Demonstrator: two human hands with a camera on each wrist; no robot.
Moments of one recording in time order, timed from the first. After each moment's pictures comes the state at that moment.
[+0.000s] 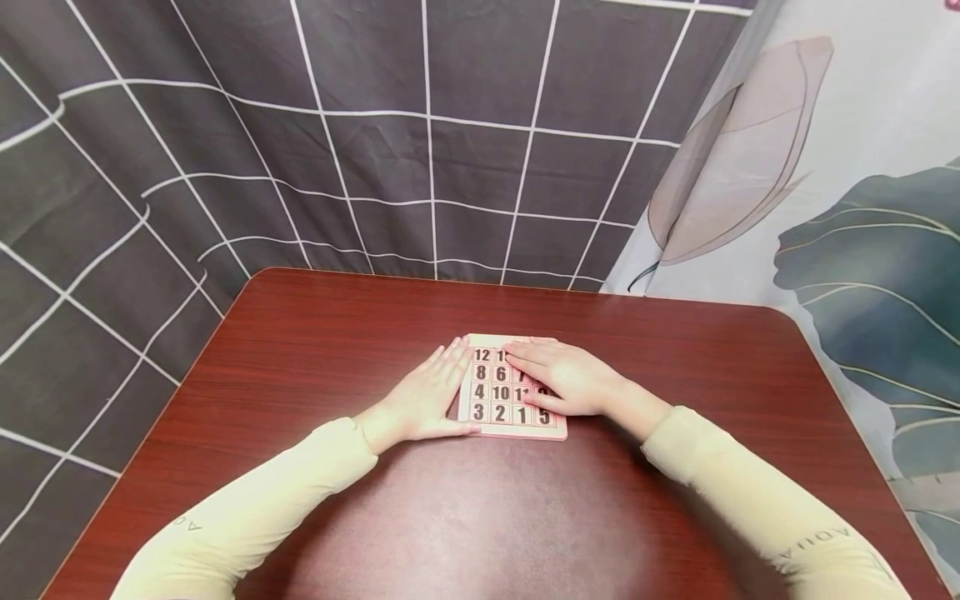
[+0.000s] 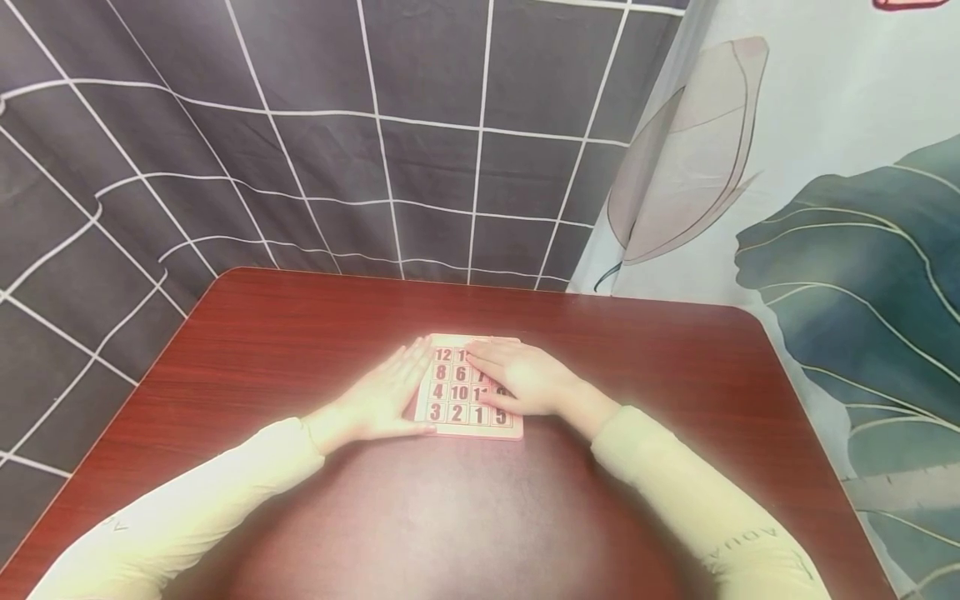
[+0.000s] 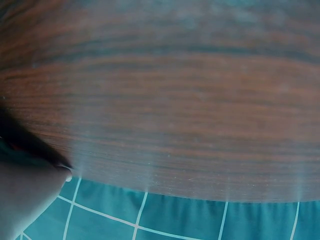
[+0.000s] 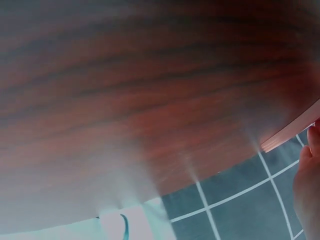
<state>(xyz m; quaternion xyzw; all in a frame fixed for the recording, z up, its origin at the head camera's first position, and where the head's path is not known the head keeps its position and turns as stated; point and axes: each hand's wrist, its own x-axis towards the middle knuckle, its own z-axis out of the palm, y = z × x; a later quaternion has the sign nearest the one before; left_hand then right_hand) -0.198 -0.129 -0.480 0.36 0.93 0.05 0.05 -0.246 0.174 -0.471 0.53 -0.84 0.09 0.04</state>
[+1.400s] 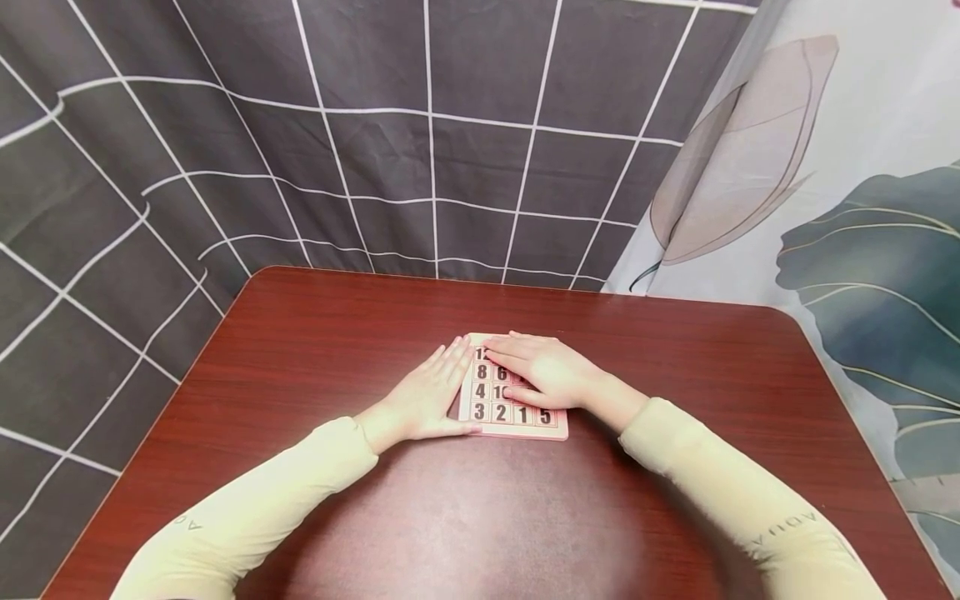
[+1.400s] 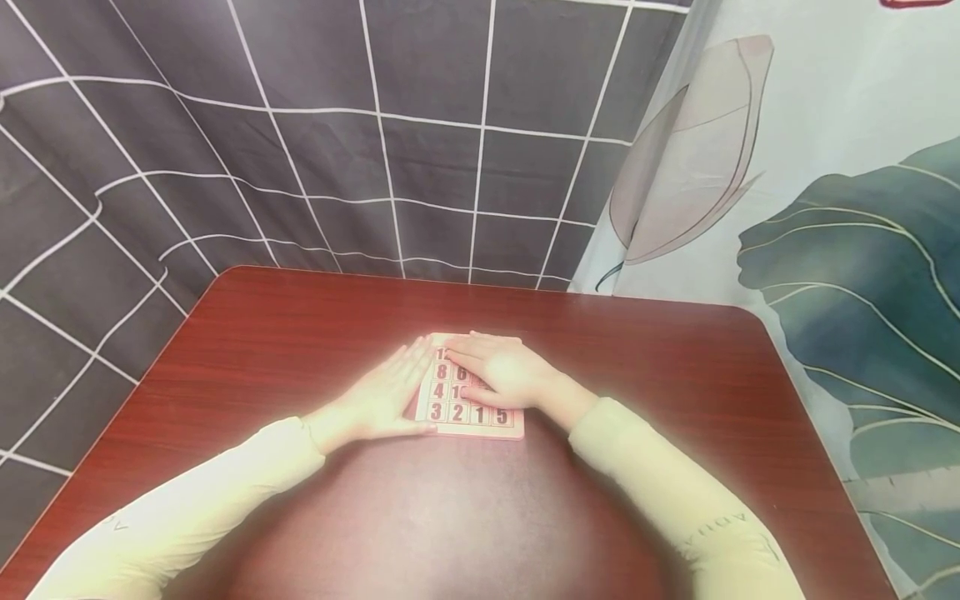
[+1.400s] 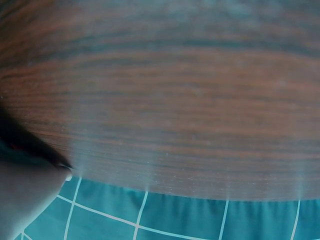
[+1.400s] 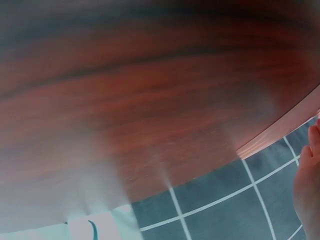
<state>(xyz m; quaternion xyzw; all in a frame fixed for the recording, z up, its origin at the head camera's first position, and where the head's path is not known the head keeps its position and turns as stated) -0.197 -0.130 -0.477 0.35 0.93 0.06 0.06 -0.256 0.143 -0.471 0.54 -0.83 0.10 0.05</state>
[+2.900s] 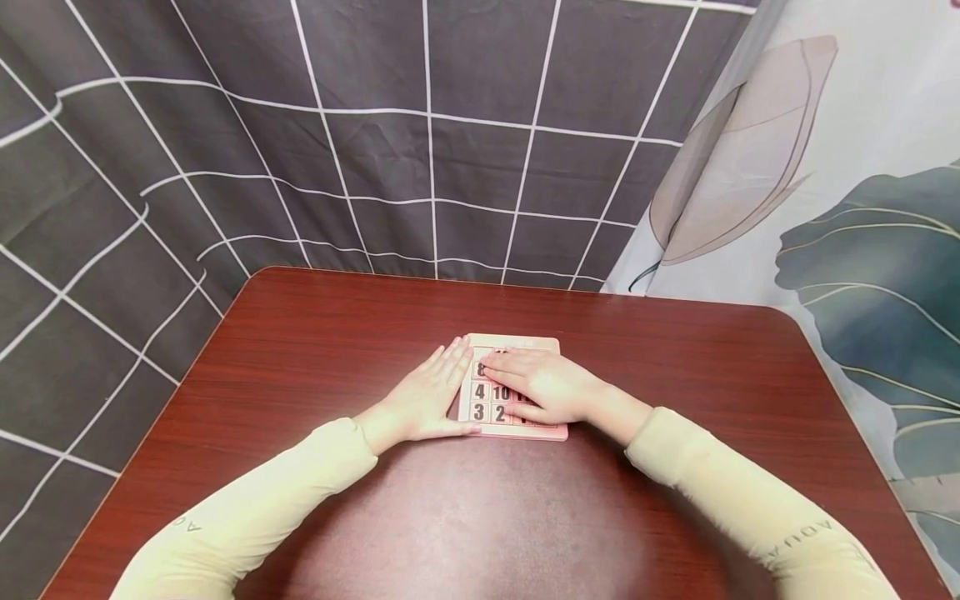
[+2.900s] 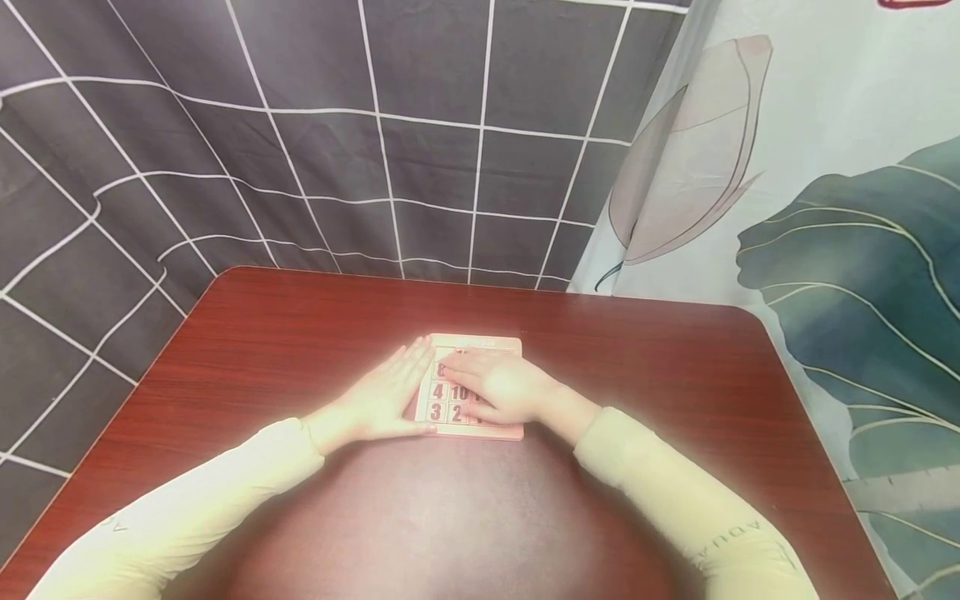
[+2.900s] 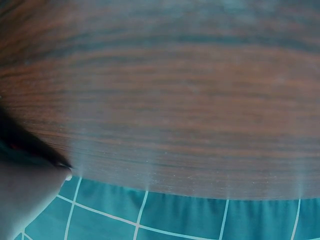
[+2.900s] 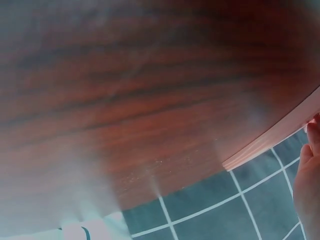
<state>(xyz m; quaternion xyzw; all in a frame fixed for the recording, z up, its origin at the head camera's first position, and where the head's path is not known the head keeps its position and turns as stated) -0.197 -0.129 -0.481 0.35 0.93 0.05 0.05 -0.238 0.144 -0.468 0.56 -0.82 0.08 0.04</state>
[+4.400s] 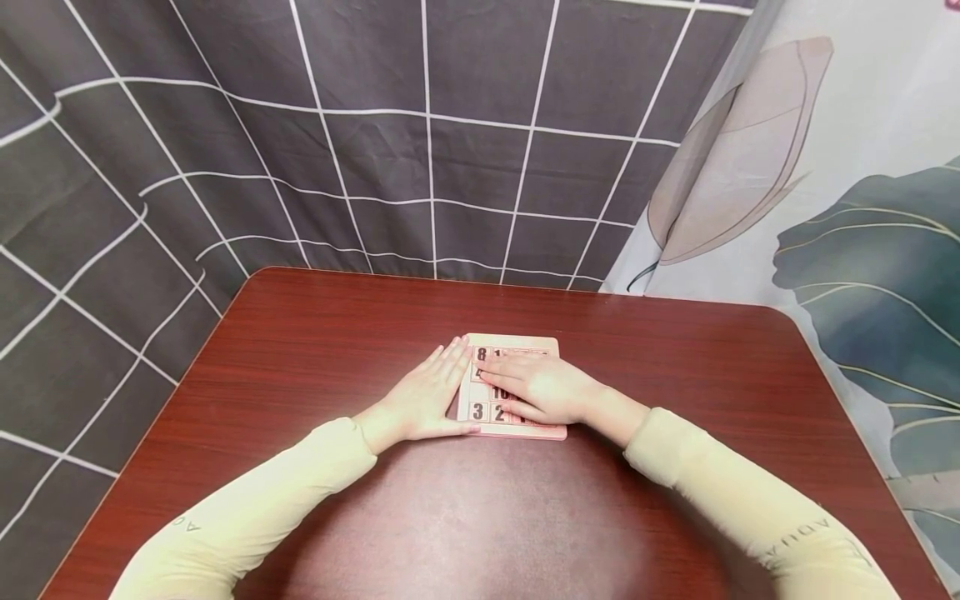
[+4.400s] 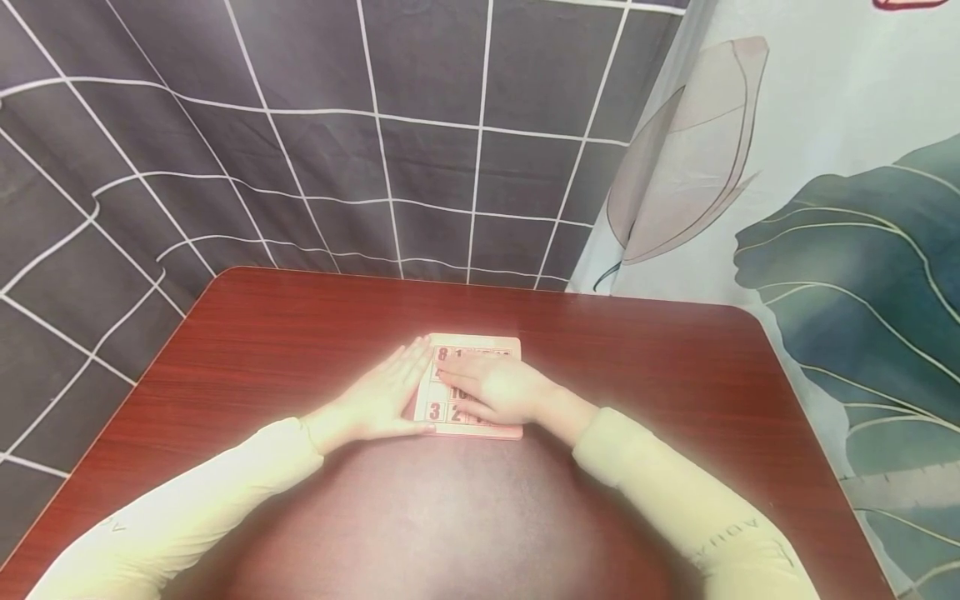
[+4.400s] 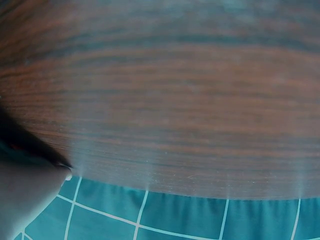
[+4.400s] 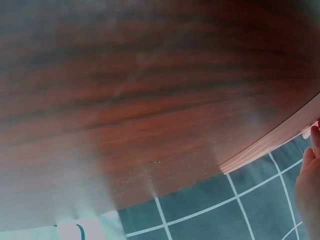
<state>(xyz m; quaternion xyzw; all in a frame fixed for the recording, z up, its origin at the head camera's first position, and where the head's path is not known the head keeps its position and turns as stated) -0.196 -0.130 -0.479 0.36 0.93 0.06 0.05 -0.233 0.141 -0.472 0.57 -0.81 0.07 0.07</state>
